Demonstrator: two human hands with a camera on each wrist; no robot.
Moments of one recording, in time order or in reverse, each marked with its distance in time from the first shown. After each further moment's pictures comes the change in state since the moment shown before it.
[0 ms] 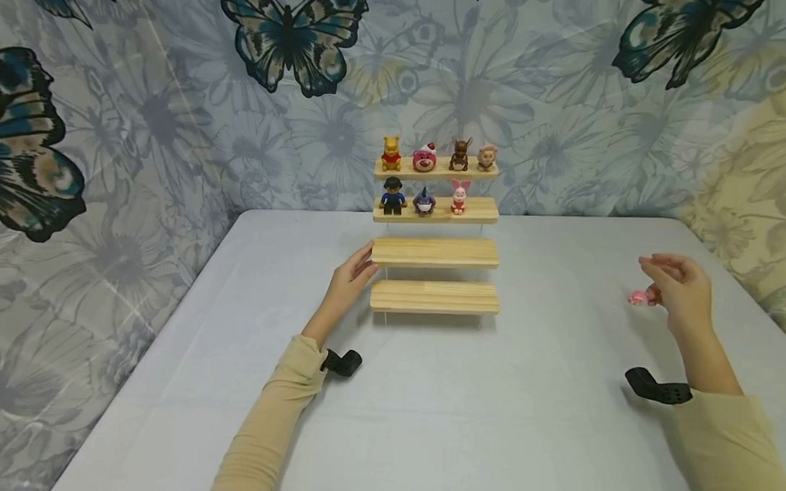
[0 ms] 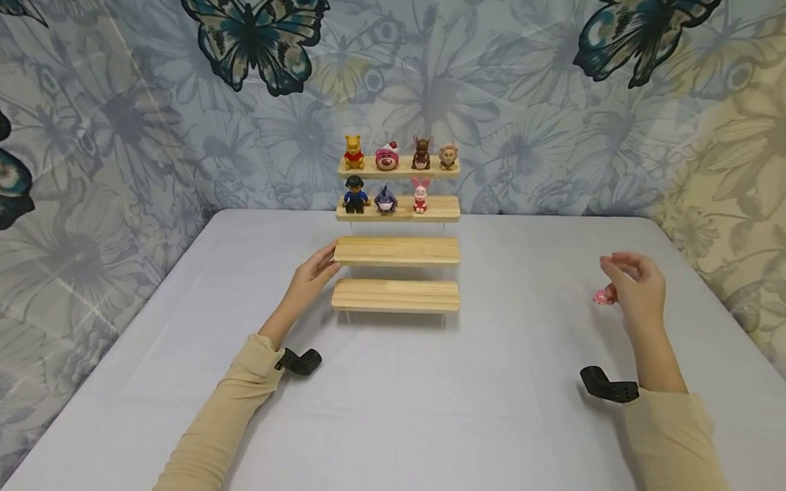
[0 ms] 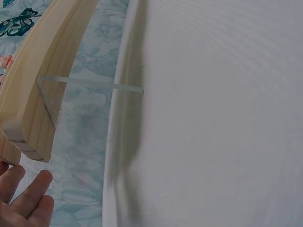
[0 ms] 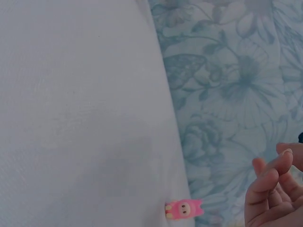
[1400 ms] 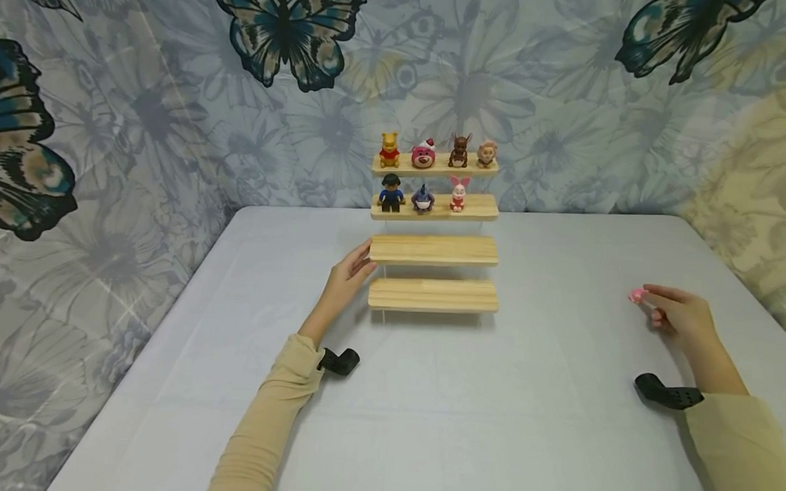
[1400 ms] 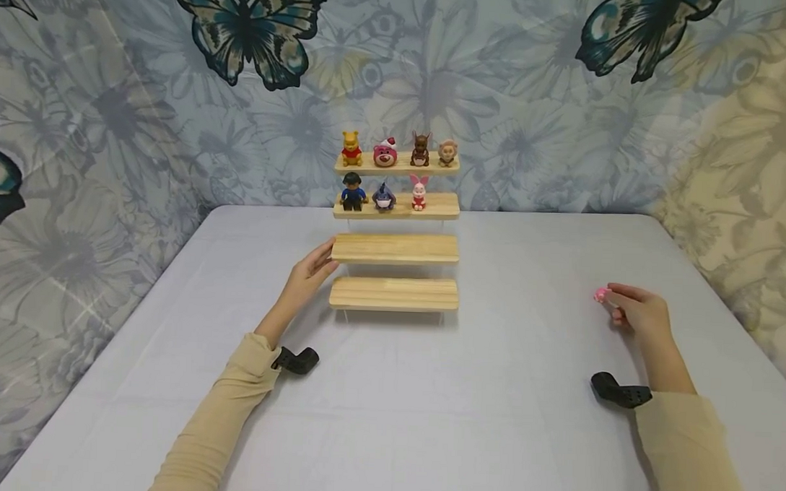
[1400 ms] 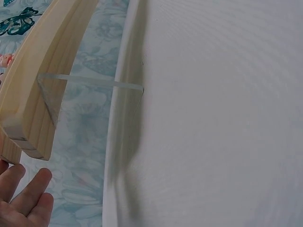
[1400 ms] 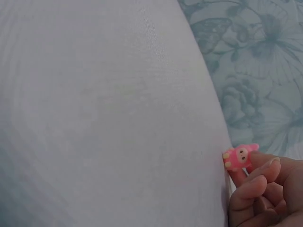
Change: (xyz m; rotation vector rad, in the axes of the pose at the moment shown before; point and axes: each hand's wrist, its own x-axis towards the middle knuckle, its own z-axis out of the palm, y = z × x) left_hand 0.000 0.008 -0.002 -0.013 -0.016 -0.004; right_hand -0.043 -0.030 0.009 -0.184 -0.034 0.400
